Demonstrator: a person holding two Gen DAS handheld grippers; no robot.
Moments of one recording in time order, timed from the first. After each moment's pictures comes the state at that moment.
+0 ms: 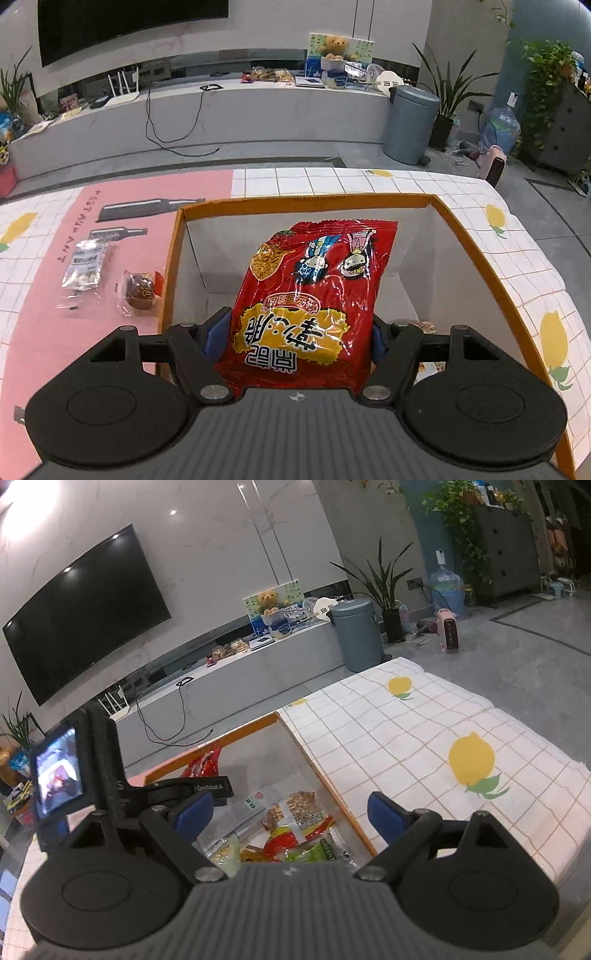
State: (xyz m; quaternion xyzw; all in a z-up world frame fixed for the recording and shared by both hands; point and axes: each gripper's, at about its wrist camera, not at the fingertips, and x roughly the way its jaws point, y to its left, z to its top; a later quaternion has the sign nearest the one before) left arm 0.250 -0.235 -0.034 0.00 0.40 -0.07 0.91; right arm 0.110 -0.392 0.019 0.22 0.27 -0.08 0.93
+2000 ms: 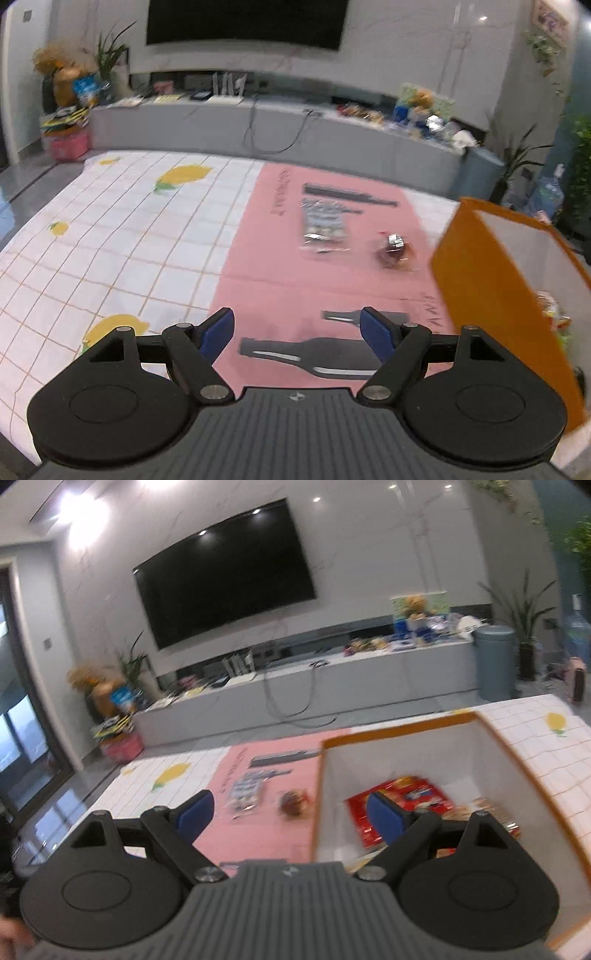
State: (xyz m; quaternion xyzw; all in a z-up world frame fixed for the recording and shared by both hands) left arm 0.143 0.005 -0.031 -0.07 0.36 0.02 0.93; right arm 0.130 -0.251 0.020 0.13 0.25 0.14 0.95
